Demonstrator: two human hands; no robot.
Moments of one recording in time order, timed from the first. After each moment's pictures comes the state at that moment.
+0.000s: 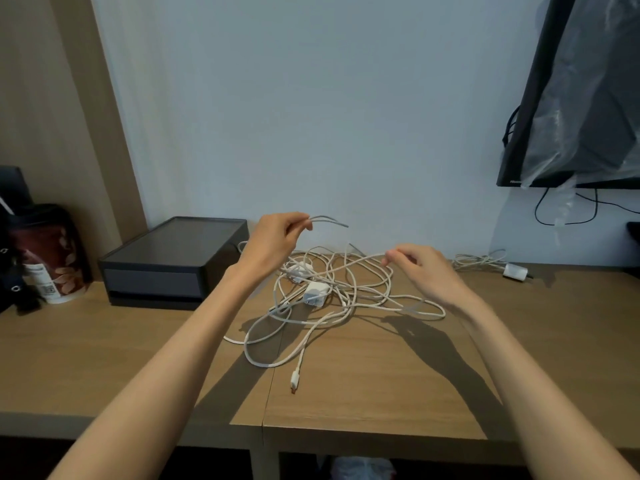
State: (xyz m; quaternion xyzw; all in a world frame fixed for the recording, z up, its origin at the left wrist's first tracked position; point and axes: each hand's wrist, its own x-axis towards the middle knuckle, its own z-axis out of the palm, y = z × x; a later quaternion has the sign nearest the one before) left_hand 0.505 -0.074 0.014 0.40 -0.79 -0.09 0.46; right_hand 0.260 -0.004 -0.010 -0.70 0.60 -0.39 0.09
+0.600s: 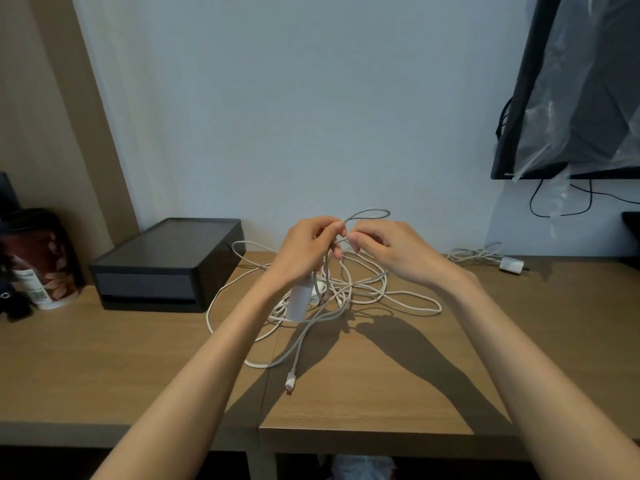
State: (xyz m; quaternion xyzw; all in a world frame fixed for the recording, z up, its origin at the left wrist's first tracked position) left_hand 0.456 -0.055 0.011 0.35 -0.77 -0.29 0.44; right_hand 0.293 -0.004 0.026 -0.80 0.50 -0.33 0.05
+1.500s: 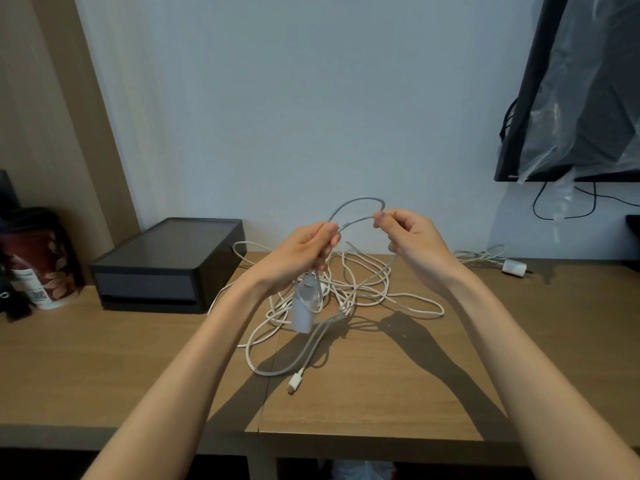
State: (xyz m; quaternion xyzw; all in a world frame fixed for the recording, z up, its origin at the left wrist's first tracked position) left_hand 0.475 -0.041 0.019 0.28 -0.76 -0.45 0.37; right_hand 0.291 -0.001 0.025 -0.61 0.51 -0.55 0.26
